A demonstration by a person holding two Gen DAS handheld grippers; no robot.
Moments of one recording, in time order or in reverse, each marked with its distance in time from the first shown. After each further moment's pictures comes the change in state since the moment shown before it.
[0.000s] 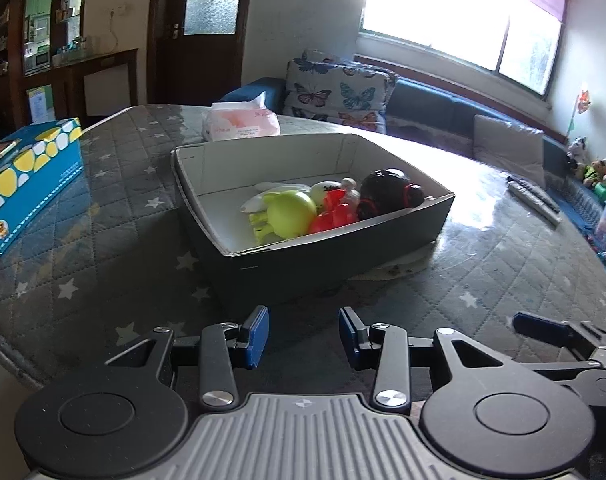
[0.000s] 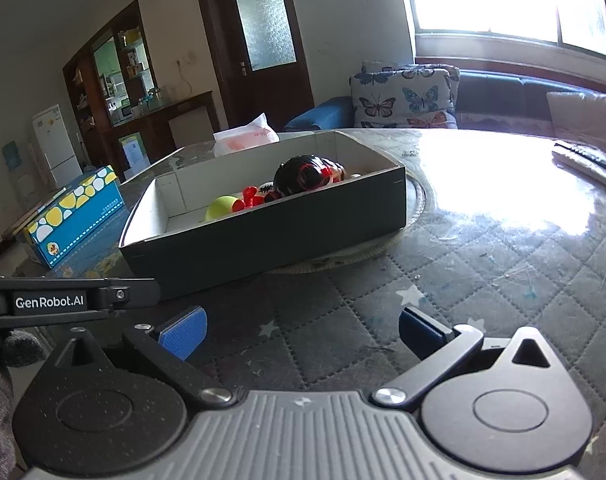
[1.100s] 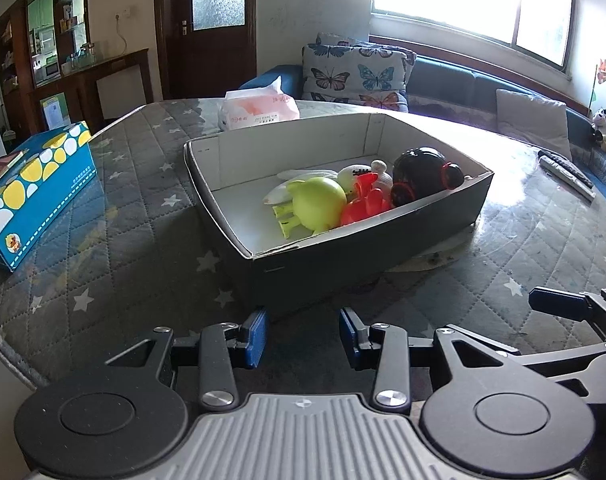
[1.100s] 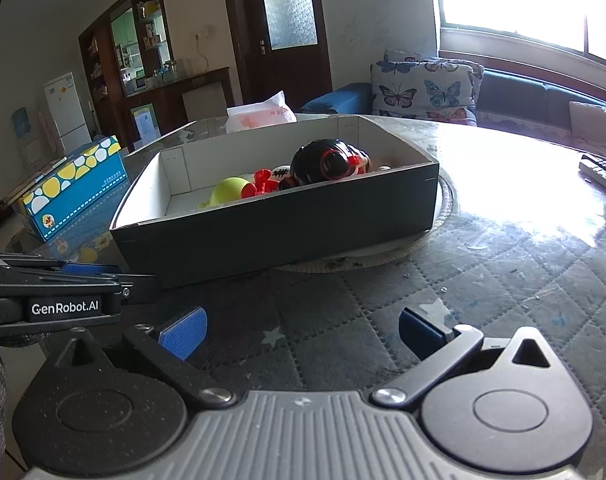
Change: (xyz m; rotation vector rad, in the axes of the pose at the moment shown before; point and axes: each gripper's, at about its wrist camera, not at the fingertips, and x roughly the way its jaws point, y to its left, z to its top) left arm 0.029 0.000 0.004 0.053 0.048 0.091; right arm 0.033 0.008 0.009 -0.079 0.062 0.025
